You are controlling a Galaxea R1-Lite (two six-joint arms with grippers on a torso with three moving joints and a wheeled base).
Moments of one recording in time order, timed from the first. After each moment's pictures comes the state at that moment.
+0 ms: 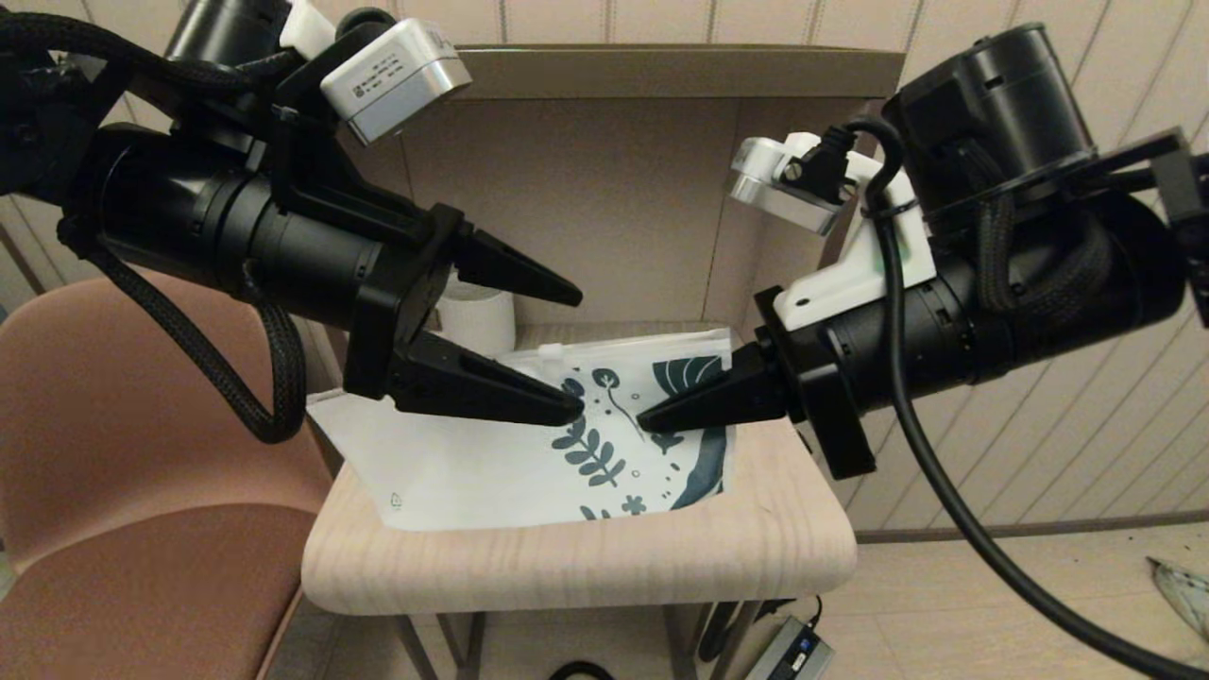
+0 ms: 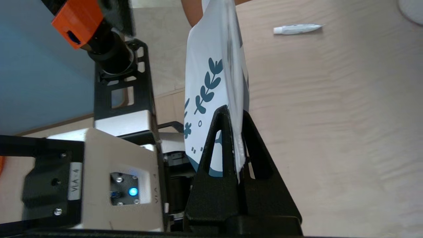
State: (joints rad) left arm -0.52 1.71 -1.74 0.68 -0.94 0.64; right arm 0.63 1.64 -1.55 0.46 0.69 -0.30
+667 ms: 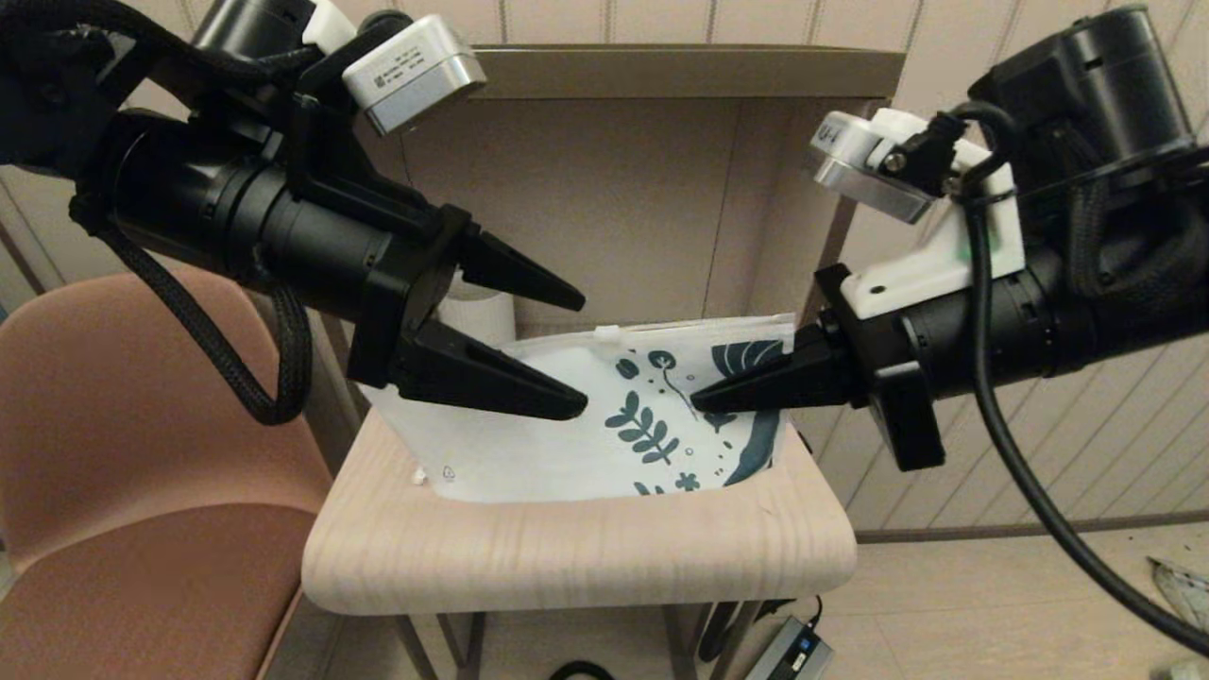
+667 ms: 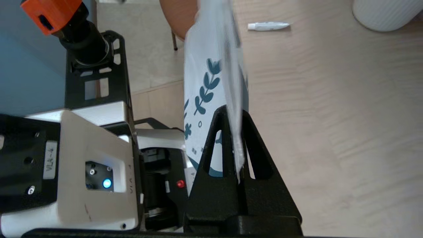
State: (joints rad) left arm -0.53 1.77 -1.86 0.82 -0.94 0.65; right arm 0.57 1.56 -1.50 0.46 0.67 -0.40
